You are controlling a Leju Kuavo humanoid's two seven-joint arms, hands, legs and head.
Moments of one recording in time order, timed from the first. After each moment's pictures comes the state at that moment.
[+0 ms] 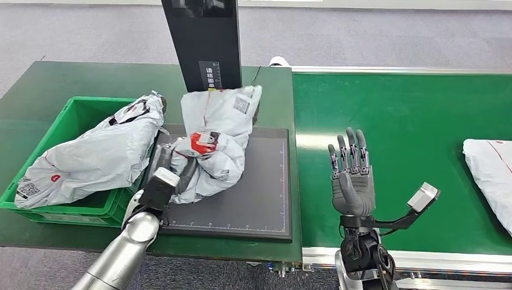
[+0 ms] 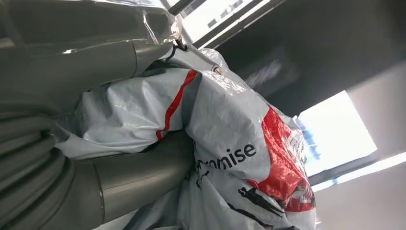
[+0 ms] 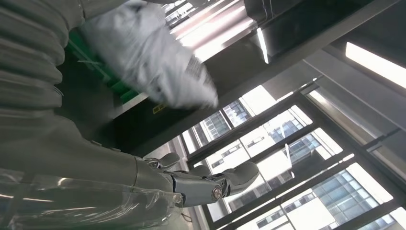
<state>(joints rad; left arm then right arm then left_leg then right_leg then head) -0.39 0.07 -0.42 -1.23 -0.15 0.15 -0.45 -0.14 0.09 0.09 -1.37 -0.64 0.26 -0.36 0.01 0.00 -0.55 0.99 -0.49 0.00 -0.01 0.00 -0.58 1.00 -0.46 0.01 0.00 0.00</state>
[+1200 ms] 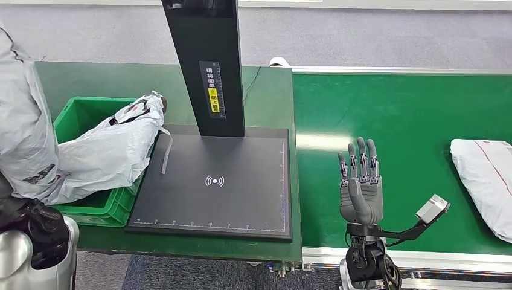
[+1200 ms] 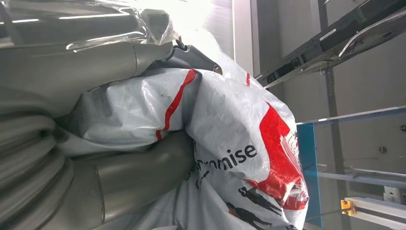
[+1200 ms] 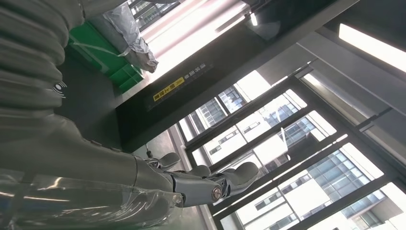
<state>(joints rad) -0.21 0.06 0.06 -1.97 0.22 0.18 -0.56 -0.08 0.10 0.05 -1.40 -0.64 0.24 -0.37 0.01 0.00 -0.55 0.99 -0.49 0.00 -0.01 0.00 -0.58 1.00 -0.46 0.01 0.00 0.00</state>
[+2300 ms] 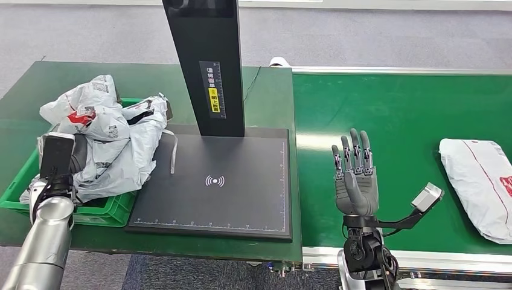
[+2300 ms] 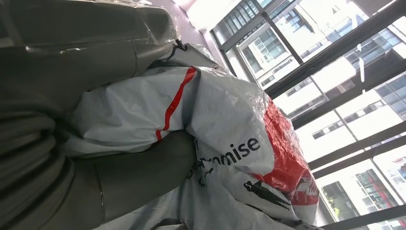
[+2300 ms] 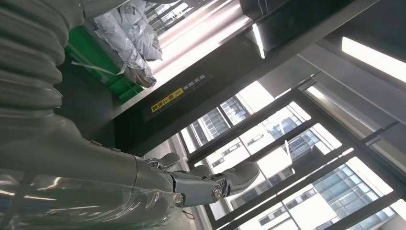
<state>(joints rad) -0.43 0.24 0.12 -1.07 -0.27 0.16 -0.27 -0.14 0.11 0.06 -1.37 -0.66 0.28 -0.33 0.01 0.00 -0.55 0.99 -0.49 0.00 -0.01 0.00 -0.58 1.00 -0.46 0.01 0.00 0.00</state>
